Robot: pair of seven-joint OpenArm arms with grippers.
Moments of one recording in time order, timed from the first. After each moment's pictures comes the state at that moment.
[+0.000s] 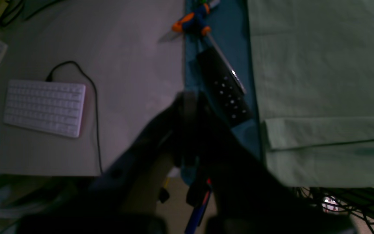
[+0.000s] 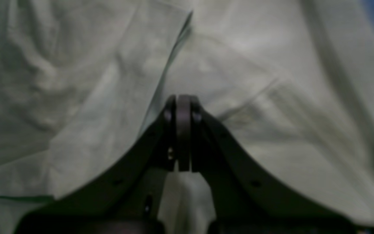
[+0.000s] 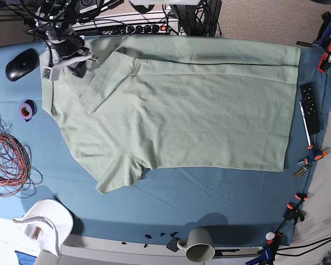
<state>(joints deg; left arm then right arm) 36.4 -26.9 -57.0 125.9 -42.2 -28.9 53.9 -28.7 -3.1 32.7 112.8 26.8 16.4 -47.2</state>
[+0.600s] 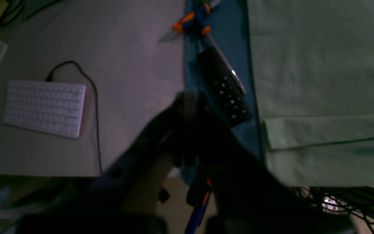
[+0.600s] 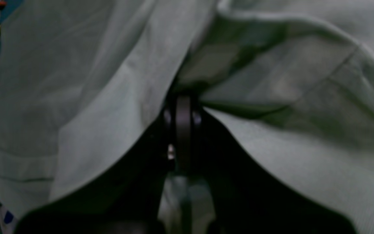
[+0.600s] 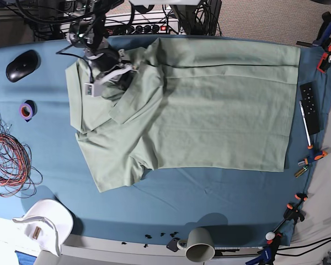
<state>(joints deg) 36.4 -26.9 -57.0 125.9 -42.2 -28.9 53.9 -23.5 -4.7 14.9 103.1 28.1 16.6 -43.5</state>
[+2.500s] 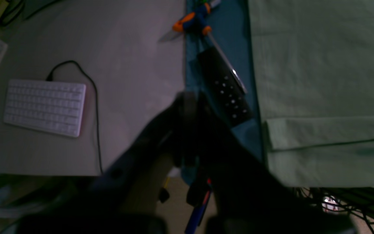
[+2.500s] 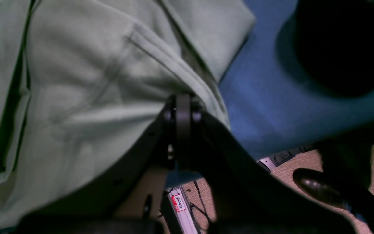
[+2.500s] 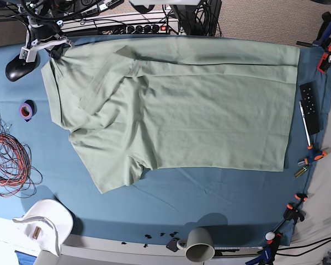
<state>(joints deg) 36.4 -26.9 -57.0 125.9 -42.2 -28.9 53.9 -33.8 1.9 44.7 103.8 30.3 19.4 -43.9</state>
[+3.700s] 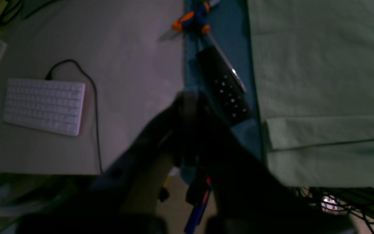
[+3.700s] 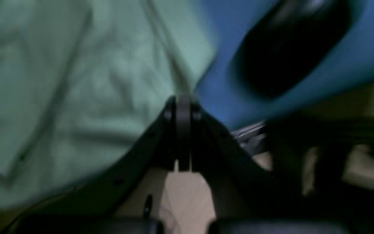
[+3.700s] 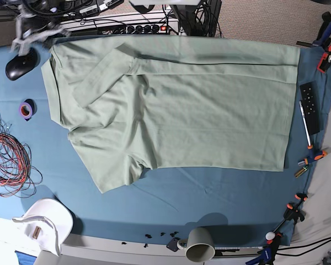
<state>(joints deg) 36.4 -26.9 -57.0 125.9 -42.3 -28.8 54.2 -38.6 1.1 50.5 124.4 29.1 21.0 -49.4</state>
